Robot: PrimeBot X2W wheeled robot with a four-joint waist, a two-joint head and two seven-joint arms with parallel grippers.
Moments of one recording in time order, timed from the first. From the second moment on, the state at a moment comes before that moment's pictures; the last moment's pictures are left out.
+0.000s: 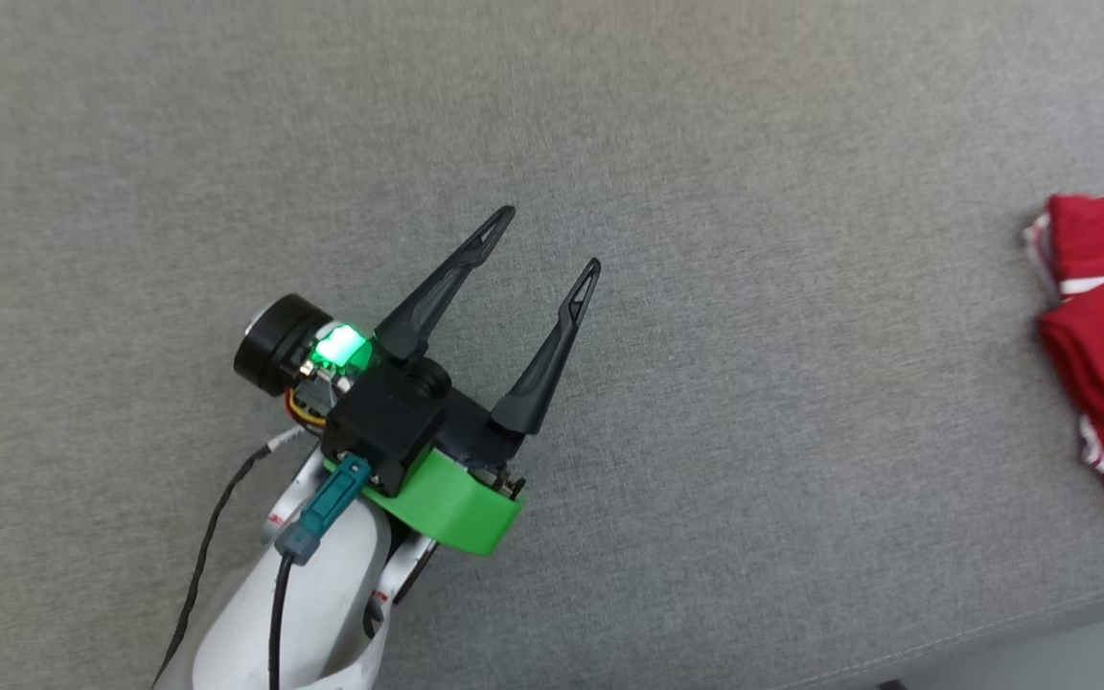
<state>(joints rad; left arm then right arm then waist) -0.39 0.24 -0.46 -0.06 -0.15 -0.13 -0.26 -0.46 -0.79 -0.01 0.45 0.33 0.13 0.41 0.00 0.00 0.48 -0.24</state>
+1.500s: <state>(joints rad) -0.16 0.14 -0.24 0.05 -0.25 -0.07 -0.26 -0.30 -0.47 -0.10 0.04 0.42 0.13 0.08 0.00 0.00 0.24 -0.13</state>
